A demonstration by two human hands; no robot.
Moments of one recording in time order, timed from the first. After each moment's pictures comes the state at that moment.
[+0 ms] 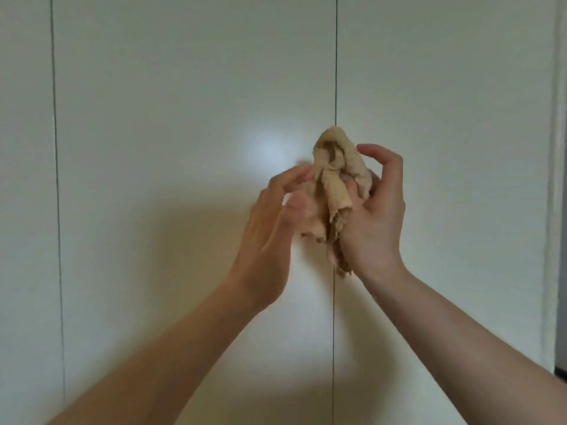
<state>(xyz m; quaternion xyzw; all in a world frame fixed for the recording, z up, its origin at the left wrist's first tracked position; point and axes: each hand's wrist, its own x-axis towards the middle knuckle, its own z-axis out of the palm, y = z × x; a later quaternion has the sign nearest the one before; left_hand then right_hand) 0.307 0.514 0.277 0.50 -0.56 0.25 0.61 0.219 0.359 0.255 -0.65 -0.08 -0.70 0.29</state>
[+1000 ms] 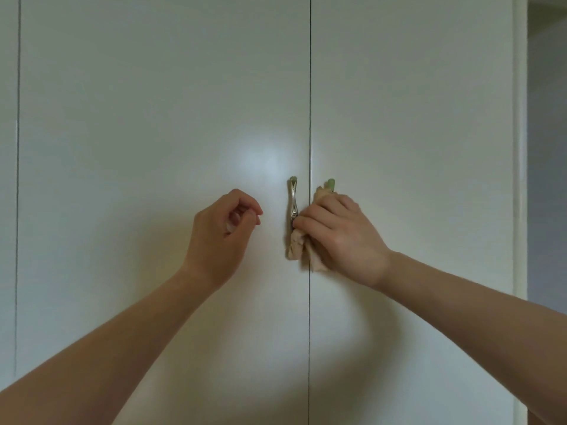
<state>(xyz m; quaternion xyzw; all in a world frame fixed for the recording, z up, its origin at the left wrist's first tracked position) 0.359 0.504 0.298 0.57 -0.48 0.34 0.57 0.254 0.298 0.310 -0.74 -0.18 -0.56 -0.32</state>
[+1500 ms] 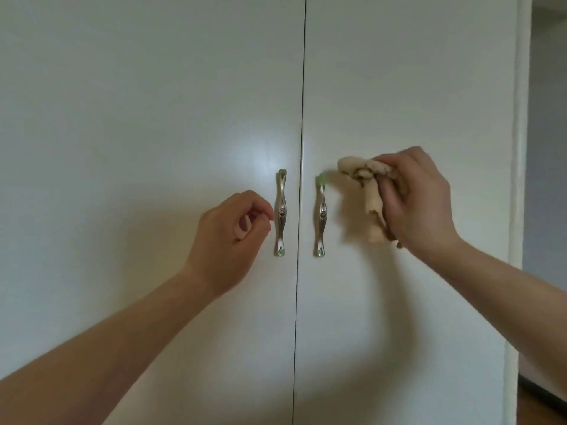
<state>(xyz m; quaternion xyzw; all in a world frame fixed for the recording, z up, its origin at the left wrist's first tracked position) 0.347 0.481 0.290 0.57 -0.52 0.37 0.52 0.197 0.245 0.336 -0.72 -0.05 -0.69 -0.08</state>
